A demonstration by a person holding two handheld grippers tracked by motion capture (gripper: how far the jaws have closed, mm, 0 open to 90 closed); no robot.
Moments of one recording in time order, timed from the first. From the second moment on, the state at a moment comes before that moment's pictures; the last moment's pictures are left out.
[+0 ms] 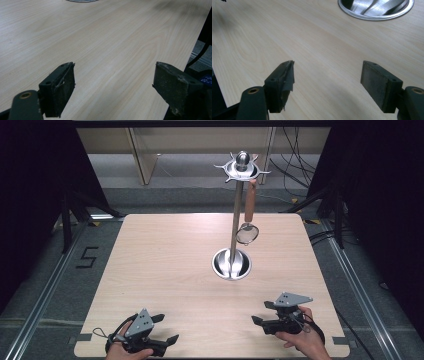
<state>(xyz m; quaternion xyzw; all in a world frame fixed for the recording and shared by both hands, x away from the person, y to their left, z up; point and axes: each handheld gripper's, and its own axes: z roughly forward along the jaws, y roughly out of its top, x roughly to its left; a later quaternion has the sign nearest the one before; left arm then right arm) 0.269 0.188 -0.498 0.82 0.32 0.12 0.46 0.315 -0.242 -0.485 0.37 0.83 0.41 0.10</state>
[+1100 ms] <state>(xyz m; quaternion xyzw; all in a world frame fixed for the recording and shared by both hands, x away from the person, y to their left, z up) 0.269 0.186 -0.498 0.82 0.31 0.12 0.47 0.288 -0.259 -0.486 0.37 0.82 0.40 0.14</state>
